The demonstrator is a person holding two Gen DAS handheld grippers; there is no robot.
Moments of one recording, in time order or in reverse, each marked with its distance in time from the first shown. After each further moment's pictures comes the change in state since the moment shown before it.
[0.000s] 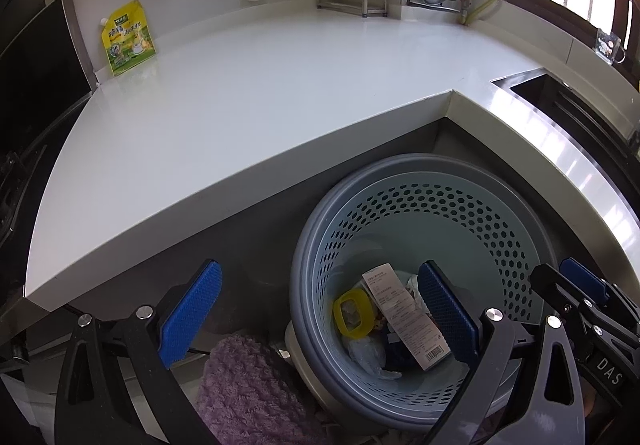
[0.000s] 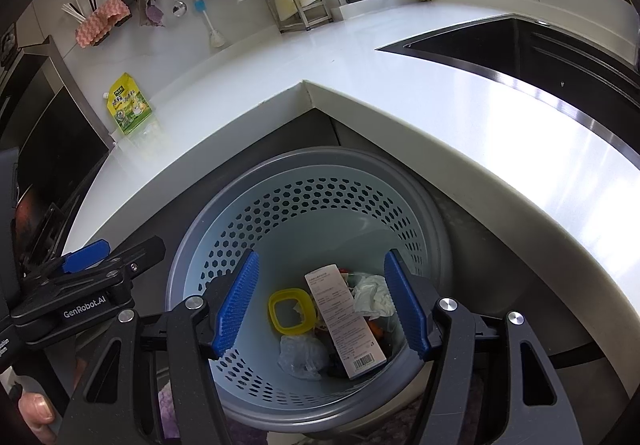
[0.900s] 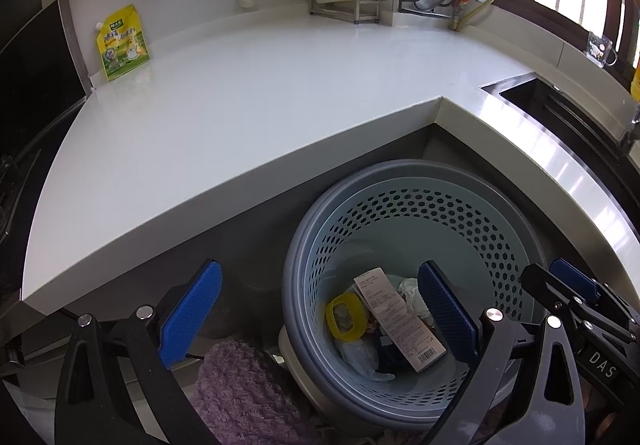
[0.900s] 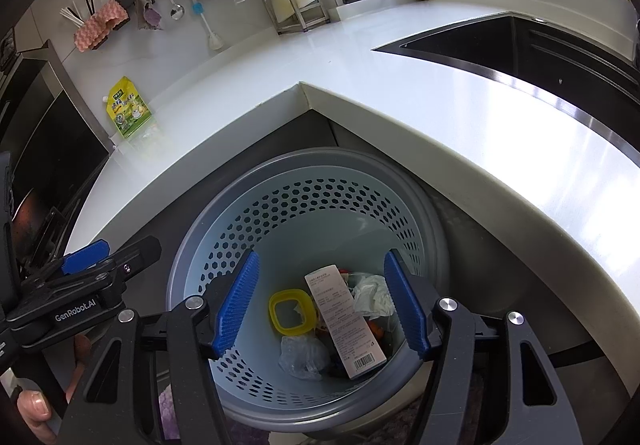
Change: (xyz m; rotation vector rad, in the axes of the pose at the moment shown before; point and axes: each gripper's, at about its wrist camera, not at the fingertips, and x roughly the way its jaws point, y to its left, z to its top) left arm -0.006 -0.001 0.002 0.004 -0.022 -0.026; right arm -0.001 -0.005 0.003 0.009 -0.001 0.007
